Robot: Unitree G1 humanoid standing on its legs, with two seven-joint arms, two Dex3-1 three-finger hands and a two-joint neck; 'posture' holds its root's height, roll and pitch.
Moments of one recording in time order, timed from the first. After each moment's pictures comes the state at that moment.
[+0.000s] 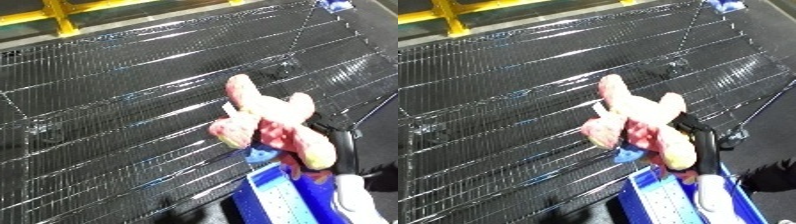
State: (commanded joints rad) left arm 0.19 0.36 -0.24 0.20 -0.52 -0.13 0.16; right arm -0.19 -0.74 -0.26 0.24 0.19 -0.17 -0.44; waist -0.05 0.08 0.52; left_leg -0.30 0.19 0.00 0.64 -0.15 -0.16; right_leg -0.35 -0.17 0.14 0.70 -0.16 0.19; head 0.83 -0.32
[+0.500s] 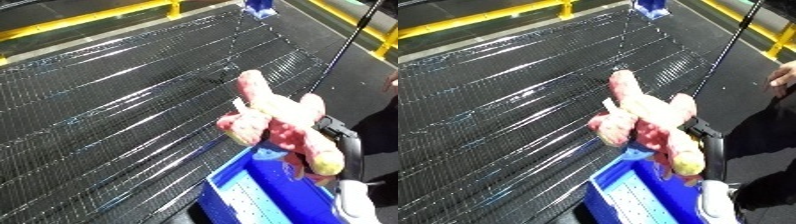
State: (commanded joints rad) left arm 0.17 0.36 -0.24 0.20 -0.53 -0.12 0.16; right arm 0.01 -0.68 -0.51 0.20 0.24 -0.22 -0.50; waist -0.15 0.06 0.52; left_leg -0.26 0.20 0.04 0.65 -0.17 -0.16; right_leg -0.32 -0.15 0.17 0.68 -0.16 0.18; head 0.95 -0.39
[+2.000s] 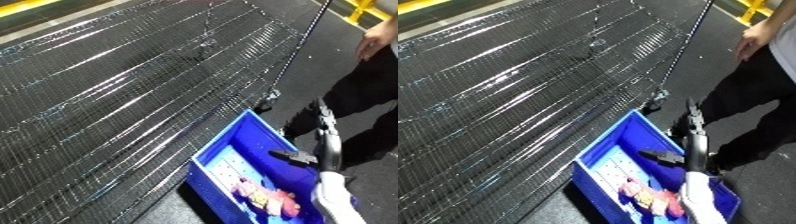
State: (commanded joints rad) left arm 0.19 0.36 -0.21 0.20 -0.50 -0.12 0.15; right arm 0.00 -0.58 -0.45 0.22 0.30 -0.25 -0.46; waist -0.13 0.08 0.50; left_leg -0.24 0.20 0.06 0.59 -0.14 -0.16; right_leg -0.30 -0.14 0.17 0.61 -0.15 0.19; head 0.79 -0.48
